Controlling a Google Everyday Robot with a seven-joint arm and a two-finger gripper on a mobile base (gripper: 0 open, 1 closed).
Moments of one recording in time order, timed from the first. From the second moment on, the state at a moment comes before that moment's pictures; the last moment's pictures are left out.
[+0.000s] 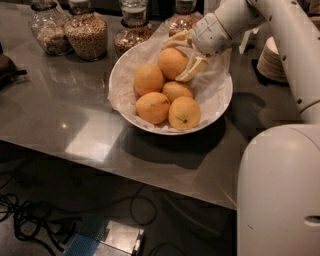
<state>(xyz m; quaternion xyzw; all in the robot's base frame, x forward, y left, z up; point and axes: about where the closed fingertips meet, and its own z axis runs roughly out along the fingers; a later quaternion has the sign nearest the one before) 0.670 -0.049 0.907 -0.83 0.42 0.17 0.34</state>
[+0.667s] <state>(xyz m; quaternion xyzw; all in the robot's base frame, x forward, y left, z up) 0.671 -0.046 0.907 -0.83 0.42 0.17 0.33</state>
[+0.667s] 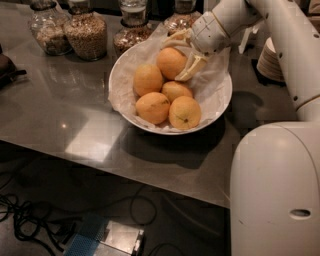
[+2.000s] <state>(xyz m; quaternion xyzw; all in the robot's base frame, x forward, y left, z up) 0.677 -0.055 0.919 -0.82 0.43 0.15 0.35</state>
